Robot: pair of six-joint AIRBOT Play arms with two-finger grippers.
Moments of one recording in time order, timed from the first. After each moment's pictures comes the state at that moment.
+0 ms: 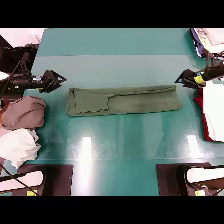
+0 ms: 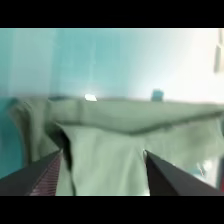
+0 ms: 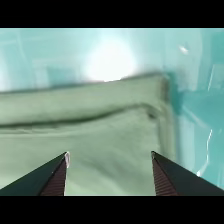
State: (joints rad) left arm 0.22 -1.38 1.11 0.56 -1.07 -1.18; right arm -0.31 -1.58 1.47 -1.11 1.27 1.41
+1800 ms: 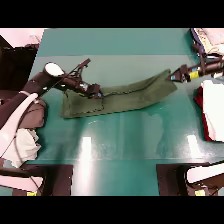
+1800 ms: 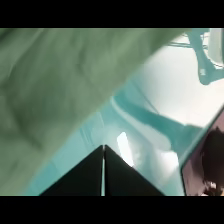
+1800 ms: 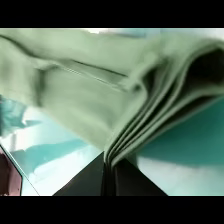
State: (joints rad) left arm -0.30 -1.59 1.35 0.67 -1.13 -1.27; right arm -0.26 -1.66 1.61 -0.66 1.56 1.14
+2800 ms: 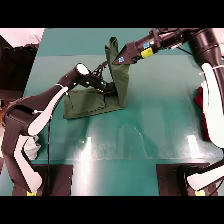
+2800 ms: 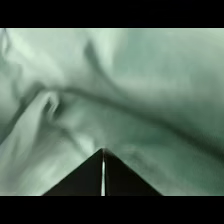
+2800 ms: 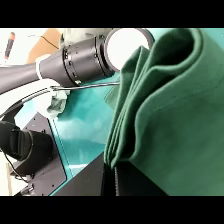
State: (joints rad) left arm -0.38 -1.96 1.70 0.69 -1.08 -1.35; right arm 0.31 -1.71 2.07 -0.63 1.48 1.32
